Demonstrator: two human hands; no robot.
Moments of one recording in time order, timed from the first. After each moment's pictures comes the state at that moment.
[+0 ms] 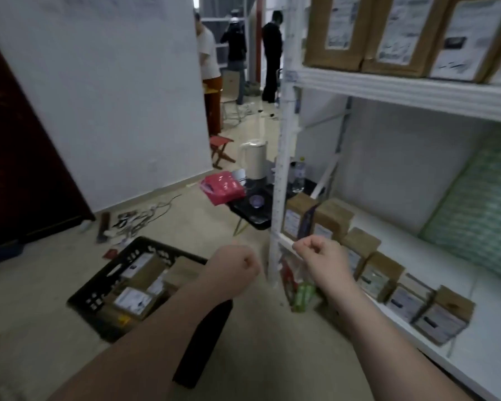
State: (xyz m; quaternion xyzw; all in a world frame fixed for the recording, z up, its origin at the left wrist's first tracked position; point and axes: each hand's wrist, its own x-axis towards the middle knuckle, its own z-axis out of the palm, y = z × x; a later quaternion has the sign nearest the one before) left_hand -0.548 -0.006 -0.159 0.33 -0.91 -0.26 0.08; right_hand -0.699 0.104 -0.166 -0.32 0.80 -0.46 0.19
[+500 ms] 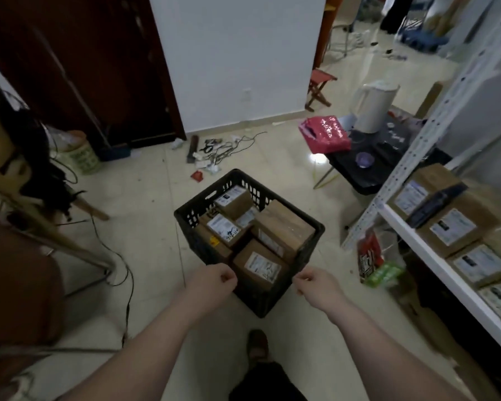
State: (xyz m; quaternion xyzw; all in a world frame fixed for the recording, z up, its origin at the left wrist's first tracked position) left_hand -0.302 -0.082 -0.286 0.57 -0.74 -0.36 0.01; right_hand -0.525 -0.023 -0.313 -0.40 0.78 -0.19 0.44
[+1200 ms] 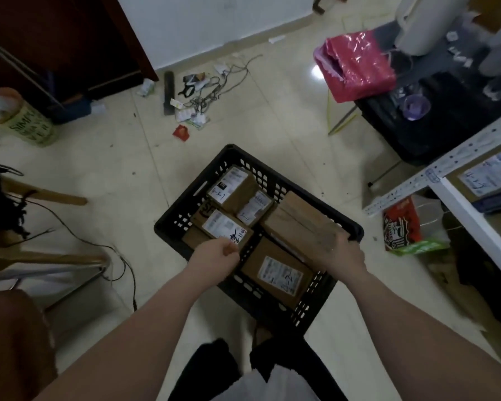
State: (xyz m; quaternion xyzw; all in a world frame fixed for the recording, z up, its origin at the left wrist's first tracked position) left_hand -0.349 -0.336 -0.376 0.59 -0.67 -0.43 -0.08; right_hand -0.597 -0.248 -0.439 -0.30 0.85 -0.05 0.43
